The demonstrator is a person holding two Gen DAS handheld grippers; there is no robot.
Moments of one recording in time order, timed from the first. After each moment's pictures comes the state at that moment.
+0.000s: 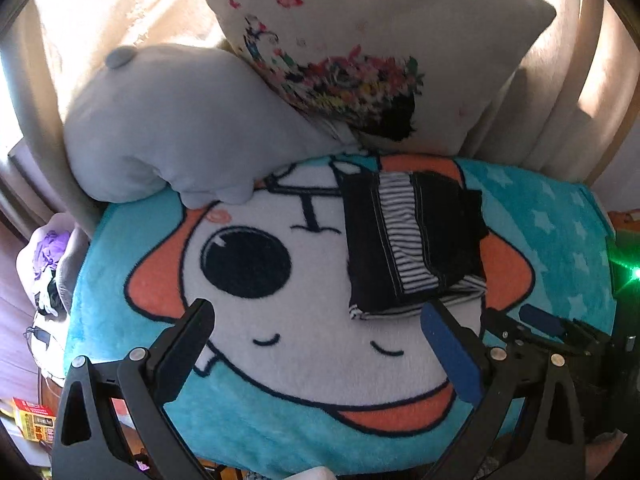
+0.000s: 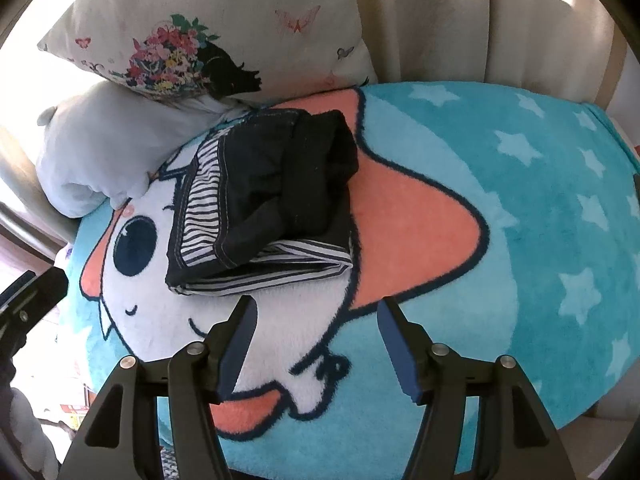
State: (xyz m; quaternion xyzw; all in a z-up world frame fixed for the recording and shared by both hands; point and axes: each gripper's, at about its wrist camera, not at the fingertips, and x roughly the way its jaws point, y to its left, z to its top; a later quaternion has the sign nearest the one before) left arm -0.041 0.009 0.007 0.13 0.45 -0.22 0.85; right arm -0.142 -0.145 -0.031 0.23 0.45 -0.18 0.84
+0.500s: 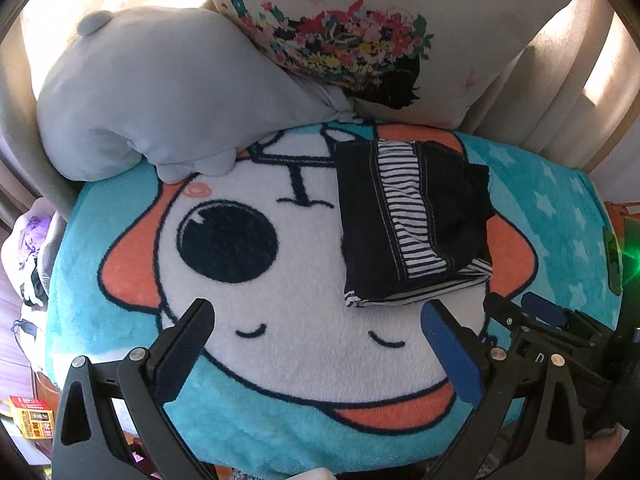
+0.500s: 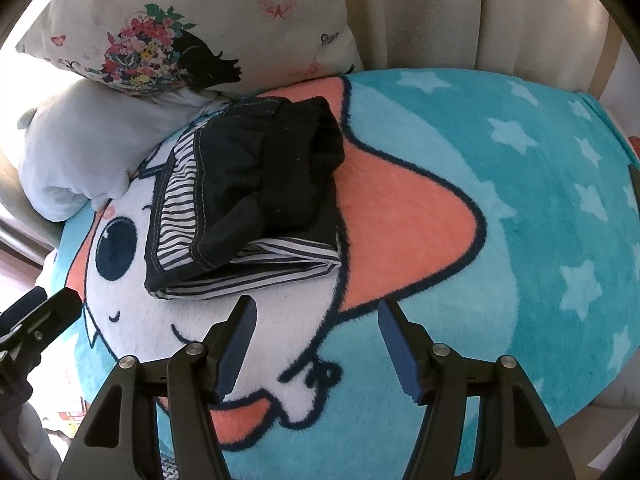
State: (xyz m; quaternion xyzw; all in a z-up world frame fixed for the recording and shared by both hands) left arm -0.025 0.004 -0.017 0.12 0.50 -0.23 0.83; right arm -0.134 -0.150 -0.041 0.24 0.46 -0.21 0.83
